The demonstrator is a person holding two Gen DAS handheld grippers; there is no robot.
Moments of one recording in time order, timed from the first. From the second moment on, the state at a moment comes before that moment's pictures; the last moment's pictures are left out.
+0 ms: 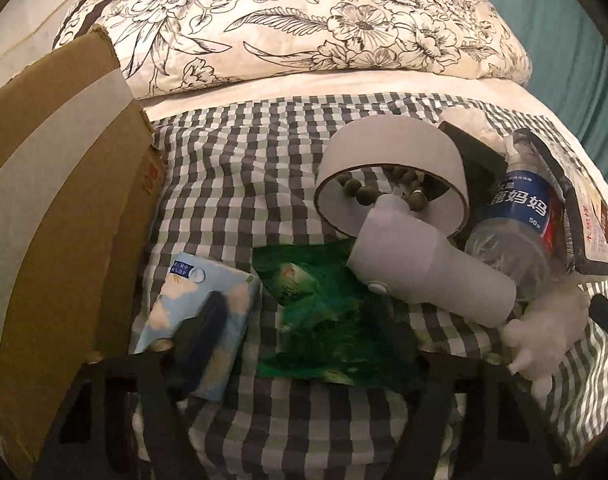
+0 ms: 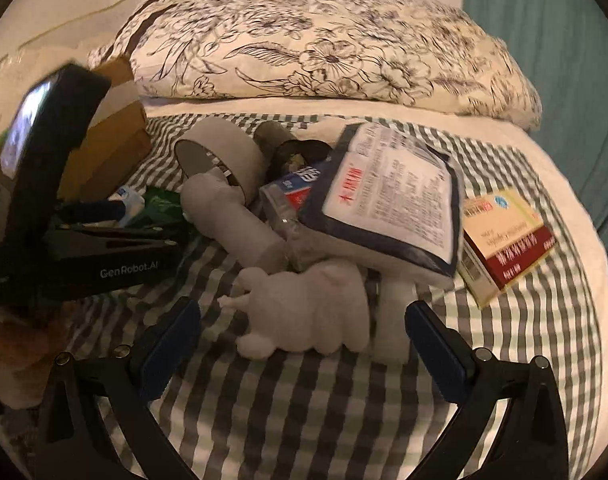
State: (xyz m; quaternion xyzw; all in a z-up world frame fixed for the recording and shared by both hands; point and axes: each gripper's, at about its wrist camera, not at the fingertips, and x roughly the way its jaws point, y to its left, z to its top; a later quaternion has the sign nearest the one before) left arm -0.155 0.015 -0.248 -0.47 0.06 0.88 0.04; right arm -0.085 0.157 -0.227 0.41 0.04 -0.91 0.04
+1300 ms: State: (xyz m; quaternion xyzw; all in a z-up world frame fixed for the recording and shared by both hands) left arm -0.105 0.017 -0.172 -0.43 0.03 0.90 0.10; right arm -0.053 0.169 -0.160 0.33 -0.01 -0.94 0.00
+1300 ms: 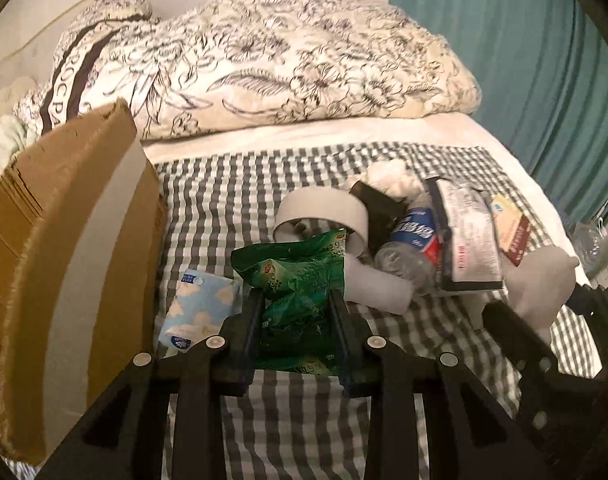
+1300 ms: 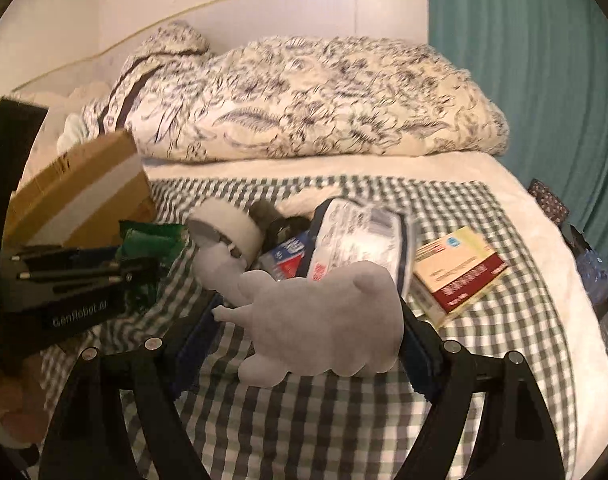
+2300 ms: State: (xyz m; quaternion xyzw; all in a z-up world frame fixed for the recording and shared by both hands) left arm -0.042 -0.043 -0.034 -0.35 0.01 0.93 0.11; right arm 0.015 0.131 -0.013 0.25 -0.03 -0.97 -0.05
